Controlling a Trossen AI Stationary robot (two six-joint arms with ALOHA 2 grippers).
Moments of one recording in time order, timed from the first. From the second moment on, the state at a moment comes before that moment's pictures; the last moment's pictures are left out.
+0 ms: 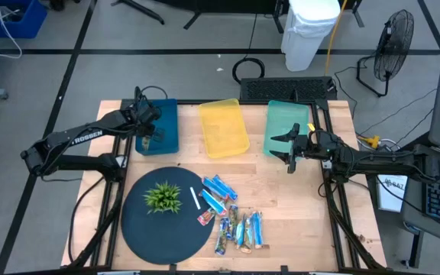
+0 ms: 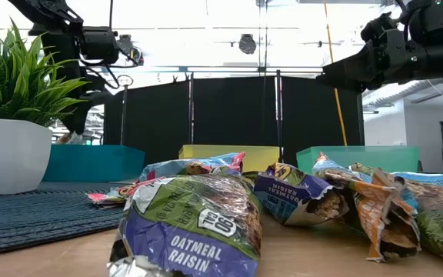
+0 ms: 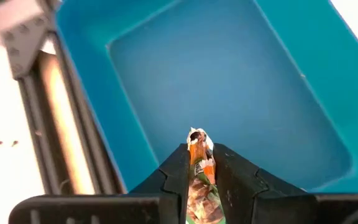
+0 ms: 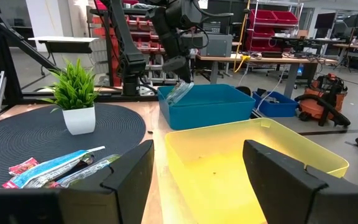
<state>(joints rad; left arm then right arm) 0.65 1.08 0.72 -0.87 -0.36 -0.49 -0.28 0.64 0.12 0.50 -0.10 -0.04</state>
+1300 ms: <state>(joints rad) 0.39 0.97 0.72 -0.27 -0.09 -0.21 -0.28 0.64 0.12 0.50 -0.10 -0.03</state>
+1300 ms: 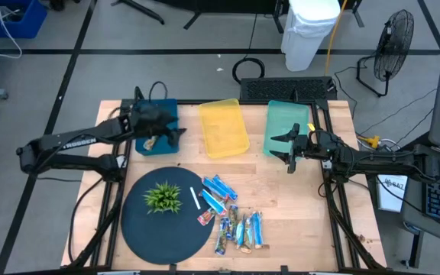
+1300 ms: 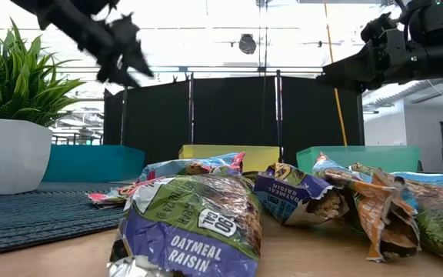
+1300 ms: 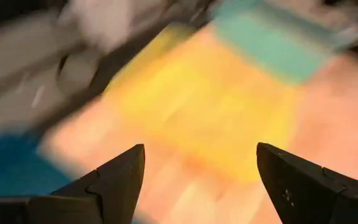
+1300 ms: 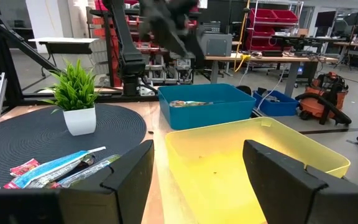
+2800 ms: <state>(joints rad) -0.09 0.80 0.15 0.71 -0.16 -0.13 0.48 1.26 0.29 0.31 0.24 0.17</state>
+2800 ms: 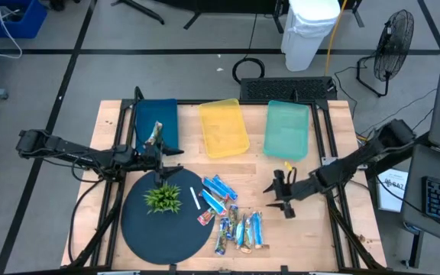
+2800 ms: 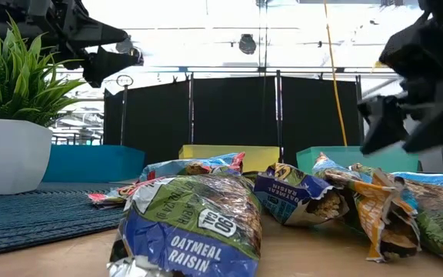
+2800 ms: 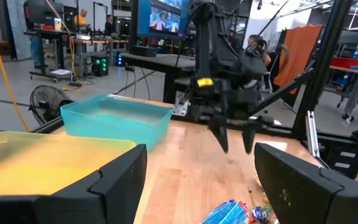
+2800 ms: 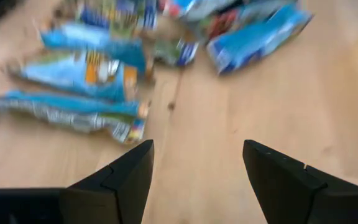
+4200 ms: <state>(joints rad) -0.09 0.80 0.15 0.70 -0.16 -0.16 0.59 1.68 0.46 0.65 0.13 0.23</state>
